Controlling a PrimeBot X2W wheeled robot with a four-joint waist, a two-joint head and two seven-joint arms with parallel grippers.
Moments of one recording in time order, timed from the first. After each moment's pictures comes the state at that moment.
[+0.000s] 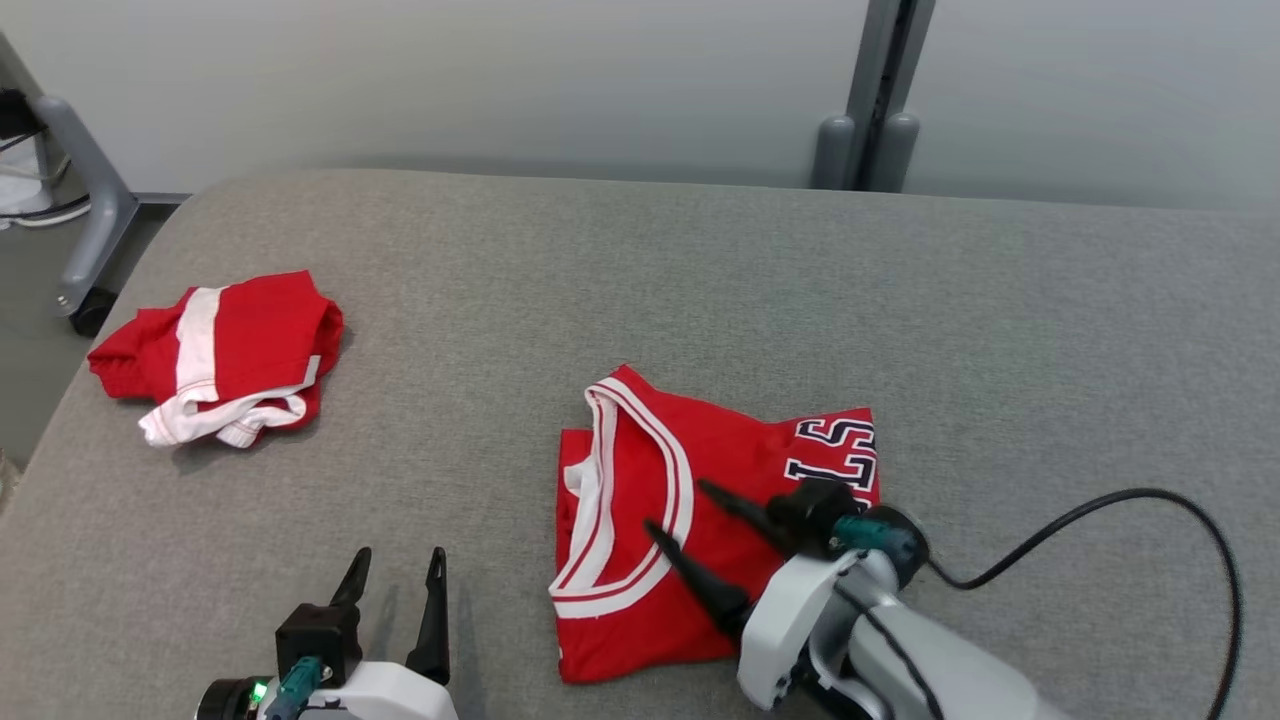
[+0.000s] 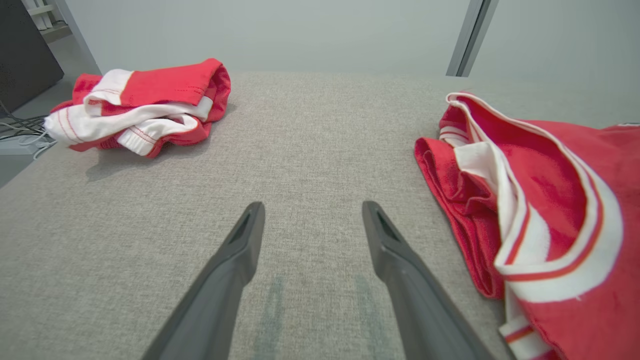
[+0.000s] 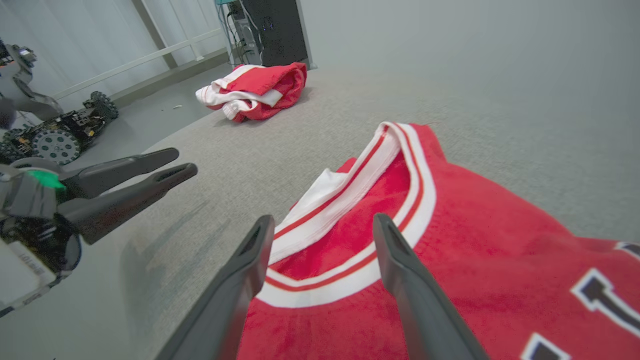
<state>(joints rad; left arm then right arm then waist) -0.09 0.05 -0.16 0.51 -0.19 0.06 -0.26 -0.57 -0.05 1.03 0.74 0.66 0.13 -0.26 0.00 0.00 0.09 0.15</state>
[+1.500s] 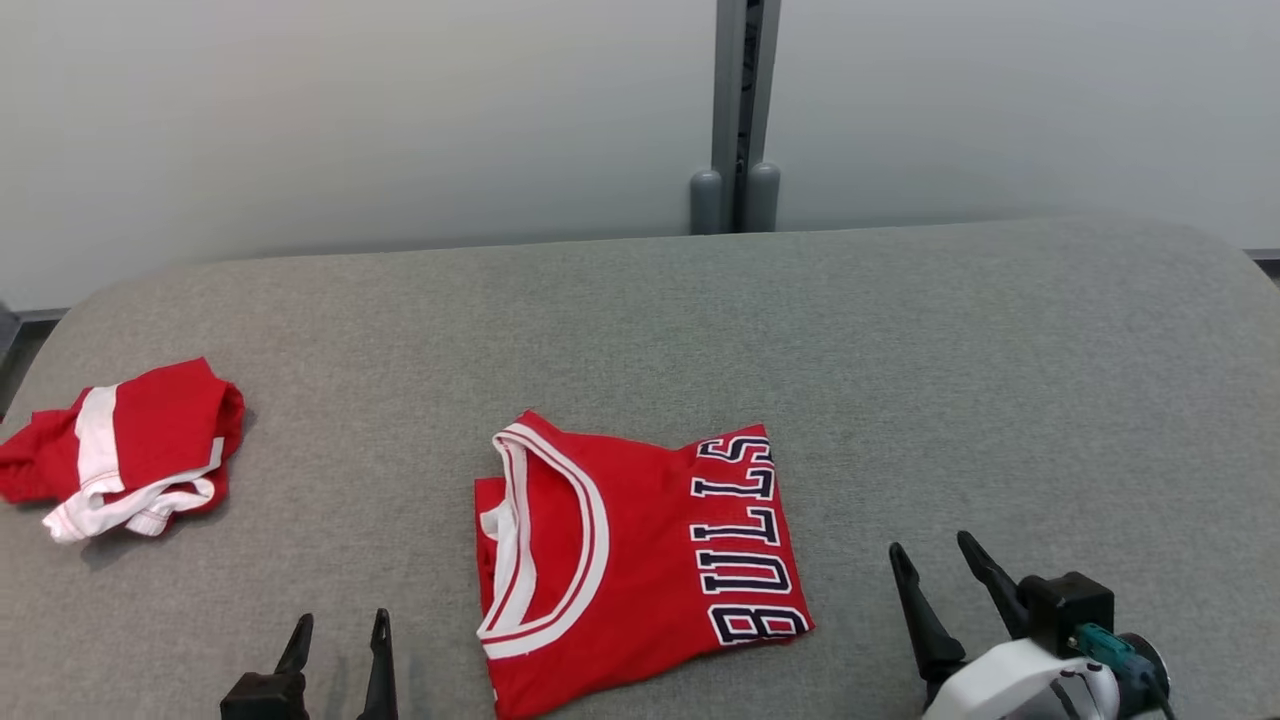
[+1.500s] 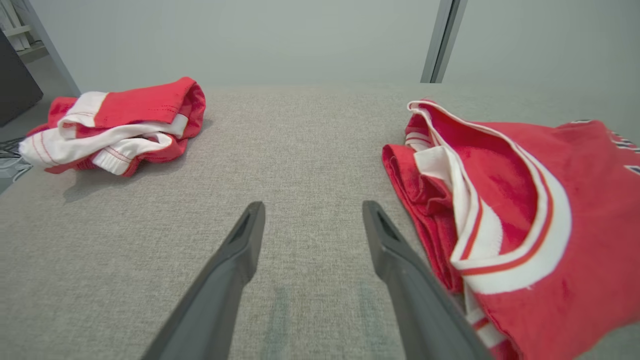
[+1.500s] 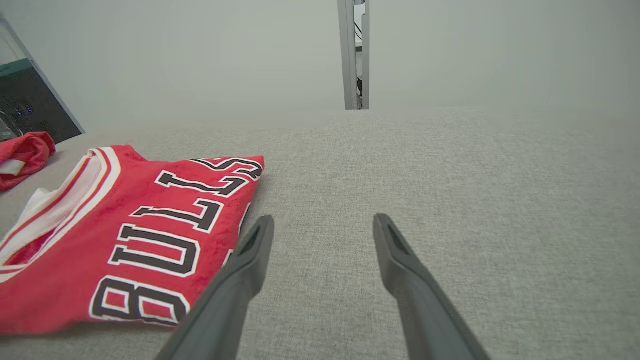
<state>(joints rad) 0.03 0.05 -0.03 0.45 -0.13 0.04 -0.26 -0.14 -0.05 0.19 0.54 0.21 0.13 -0.26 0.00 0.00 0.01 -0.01</state>
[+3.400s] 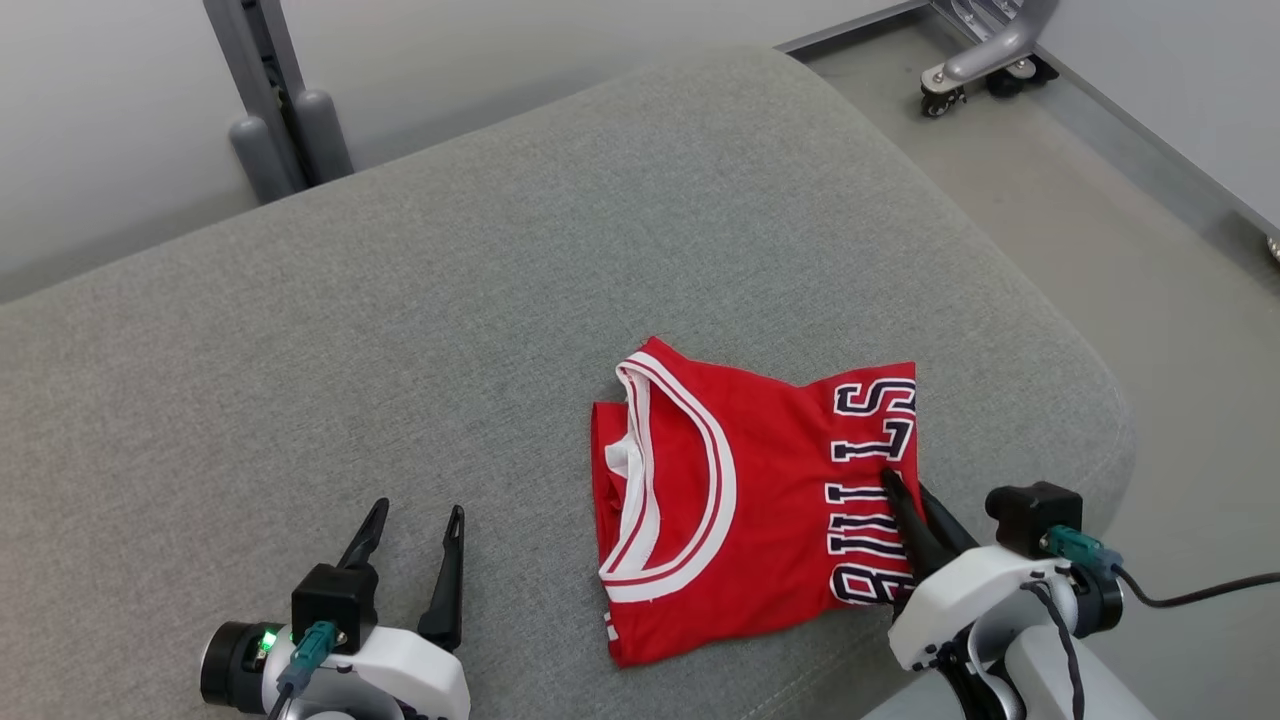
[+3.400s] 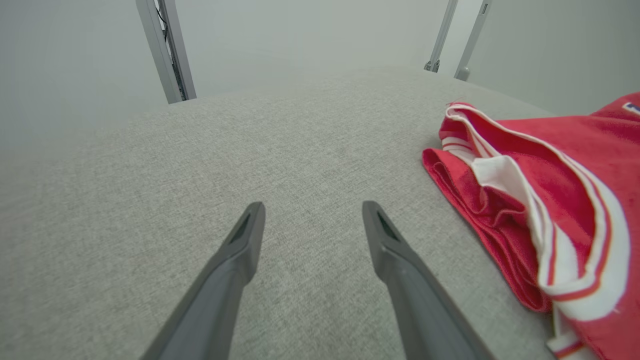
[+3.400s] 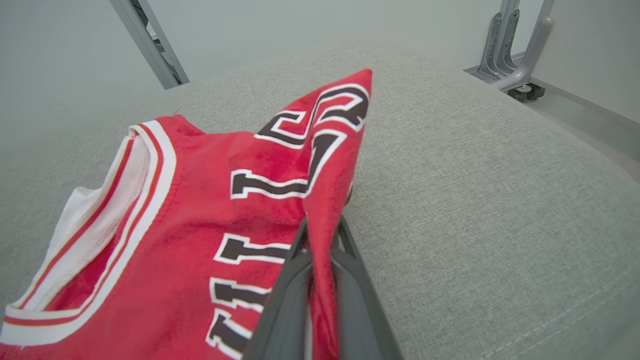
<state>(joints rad) -0.14 0.05 -0.15 0.48 -0.11 0.02 -0.26 -0.37 -0.05 0.32 0.77 0.40 0.13 -0.26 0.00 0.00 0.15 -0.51</state>
